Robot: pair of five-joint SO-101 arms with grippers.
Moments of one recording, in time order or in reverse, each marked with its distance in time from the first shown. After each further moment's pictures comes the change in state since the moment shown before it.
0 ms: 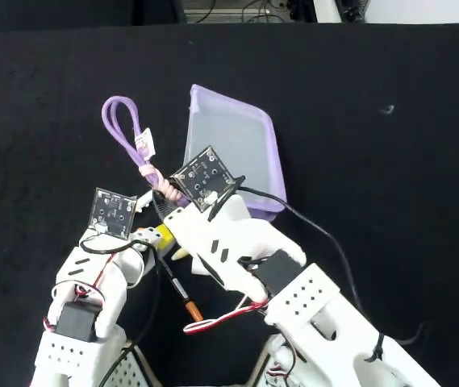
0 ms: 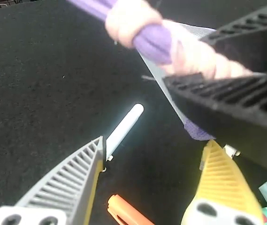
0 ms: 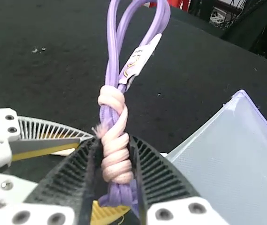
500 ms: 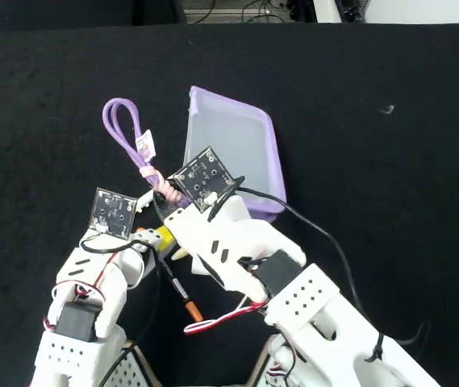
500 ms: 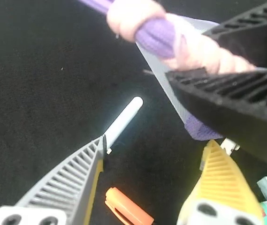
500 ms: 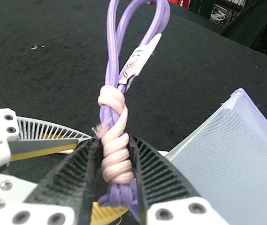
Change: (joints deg) left arm 0.0 0.0 0.0 1.7 0.6; right arm -0.1 0.0 0.4 0.0 0.0
